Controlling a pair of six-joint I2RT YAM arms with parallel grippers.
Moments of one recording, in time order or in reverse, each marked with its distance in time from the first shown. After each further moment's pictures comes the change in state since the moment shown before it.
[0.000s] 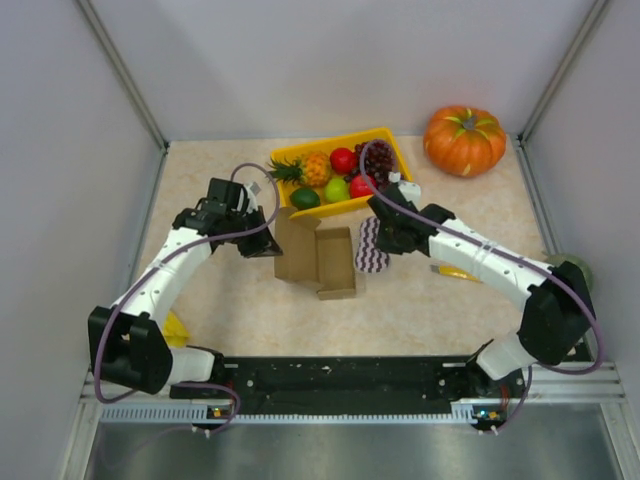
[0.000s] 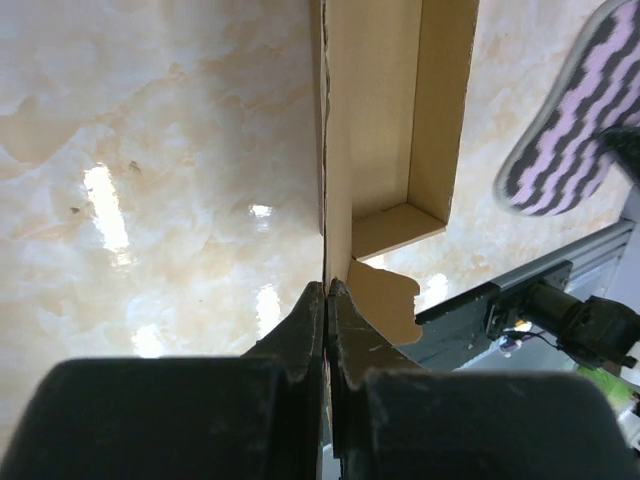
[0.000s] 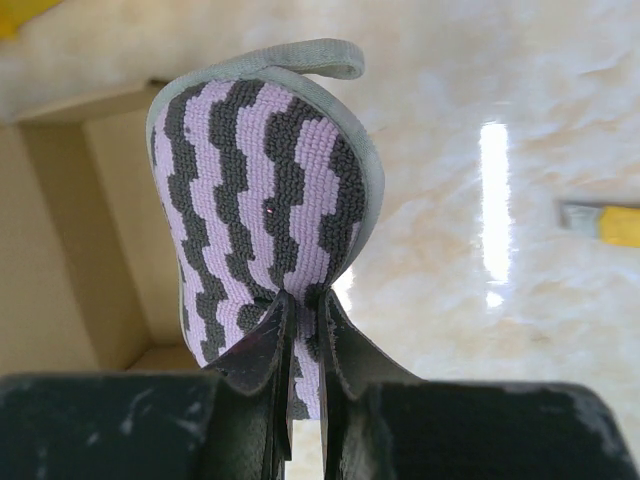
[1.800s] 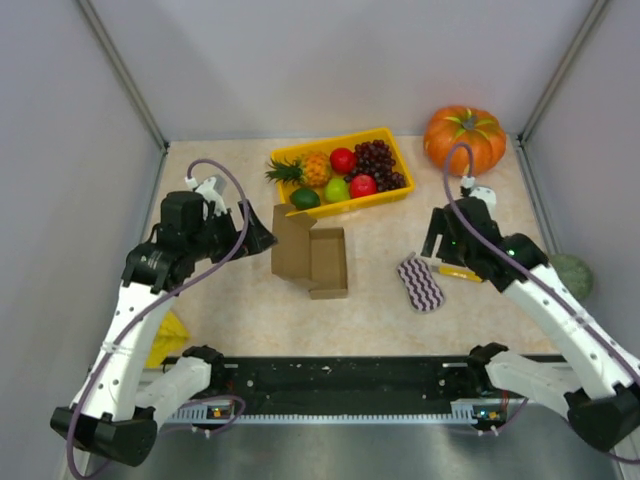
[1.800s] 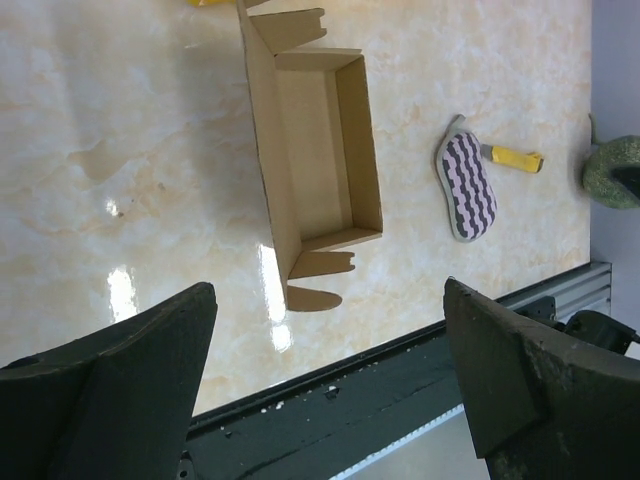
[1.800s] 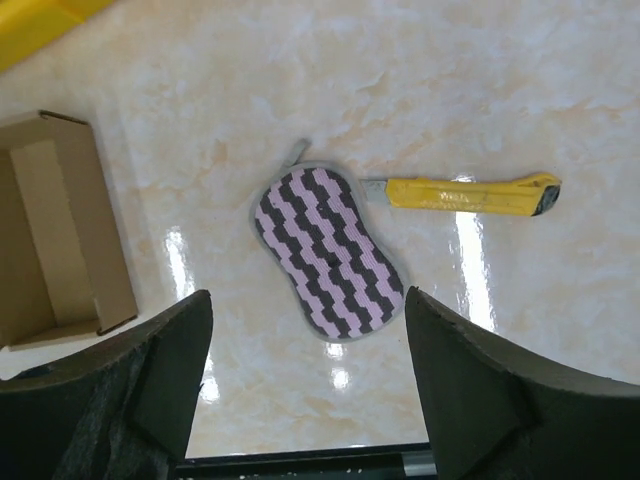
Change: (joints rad) left arm 0.000 -0.361 0.066 -0.094 -0.109 0.010; right arm -0.227 -0.414 -0.161 -0.149 0.031 -0.166
